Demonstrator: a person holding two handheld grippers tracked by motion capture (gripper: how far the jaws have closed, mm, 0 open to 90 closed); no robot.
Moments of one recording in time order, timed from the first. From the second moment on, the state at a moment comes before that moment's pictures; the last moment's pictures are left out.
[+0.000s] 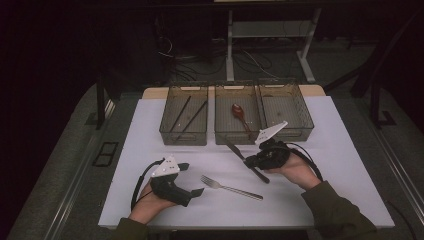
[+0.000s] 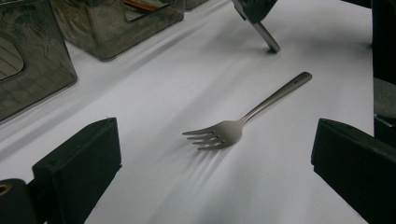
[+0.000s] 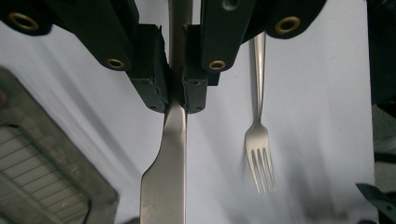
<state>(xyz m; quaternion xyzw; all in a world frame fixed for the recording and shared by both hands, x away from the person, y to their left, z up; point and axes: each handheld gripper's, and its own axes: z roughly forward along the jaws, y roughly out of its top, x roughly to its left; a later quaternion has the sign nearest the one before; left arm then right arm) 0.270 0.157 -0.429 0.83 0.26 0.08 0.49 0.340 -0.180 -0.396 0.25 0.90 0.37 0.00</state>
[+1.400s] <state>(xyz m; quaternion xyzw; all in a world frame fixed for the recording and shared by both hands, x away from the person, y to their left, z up) 0.270 0.156 -0.429 0.83 0.26 0.07 0.49 0.356 -0.265 -0.370 0.31 0.77 0.55 0.08</state>
